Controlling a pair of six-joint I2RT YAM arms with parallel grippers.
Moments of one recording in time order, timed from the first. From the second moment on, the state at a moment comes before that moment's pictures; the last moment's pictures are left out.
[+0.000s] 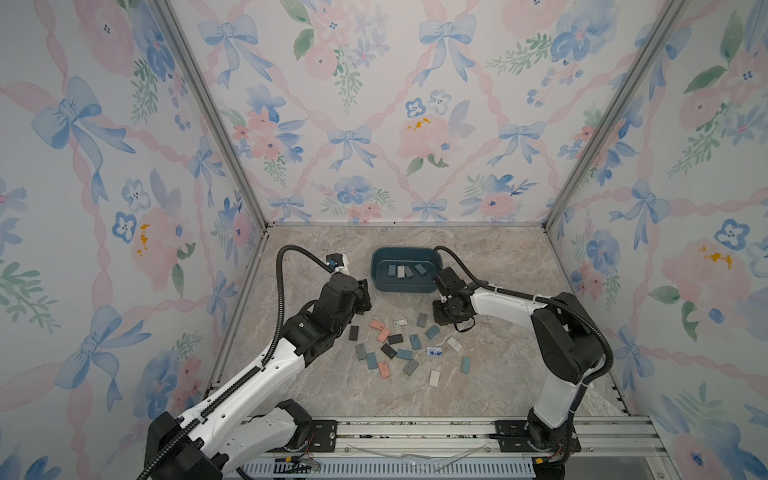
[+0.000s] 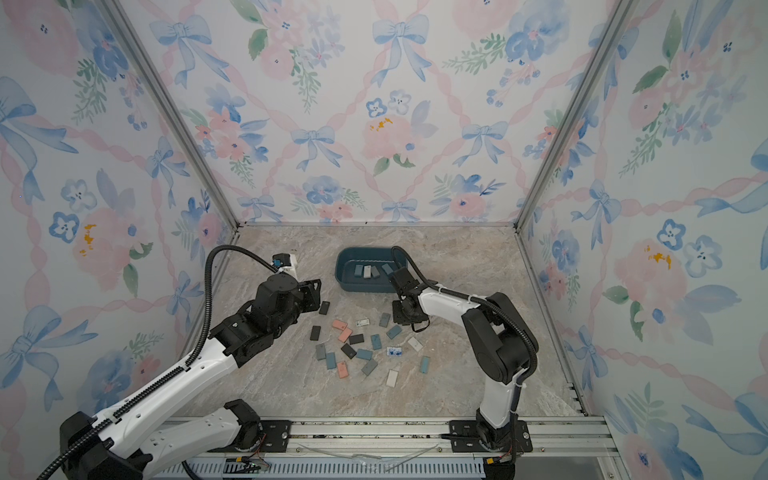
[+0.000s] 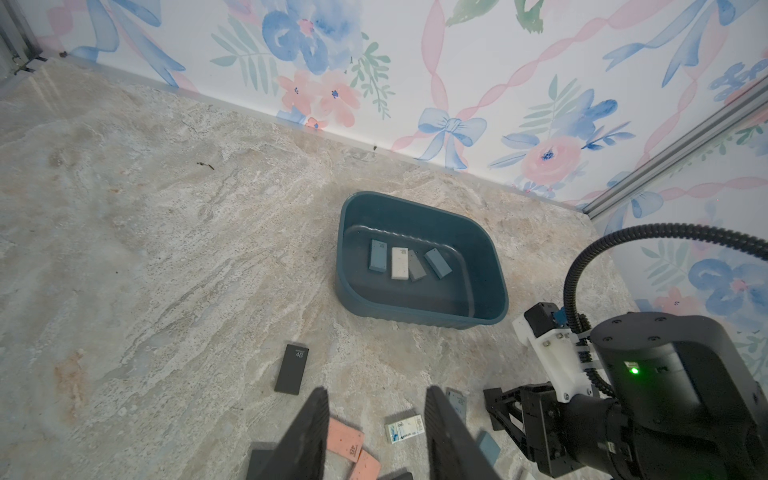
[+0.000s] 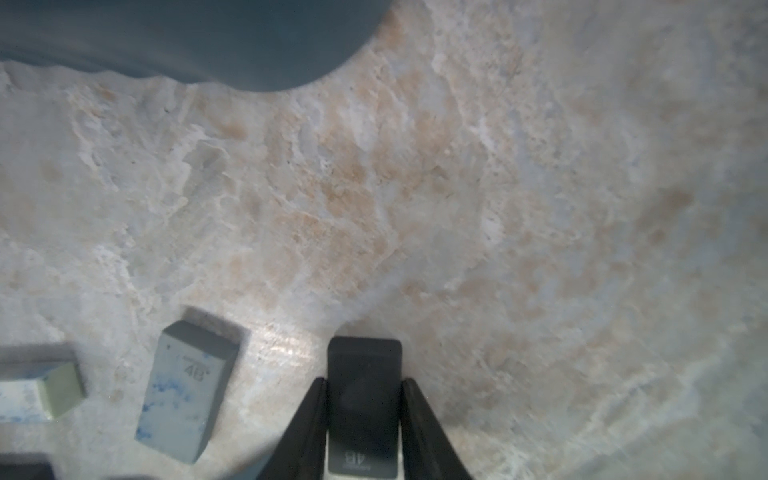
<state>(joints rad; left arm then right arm) -0.64 1.02 0.86 -0.34 -0.36 -0.60 0.60 1.83 1.14 -0.55 0.08 0.47</state>
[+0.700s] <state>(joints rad) -0.64 1.02 0.85 -0.34 -0.38 -0.60 0.60 1.83 1.16 -0.60 0.09 0.46</state>
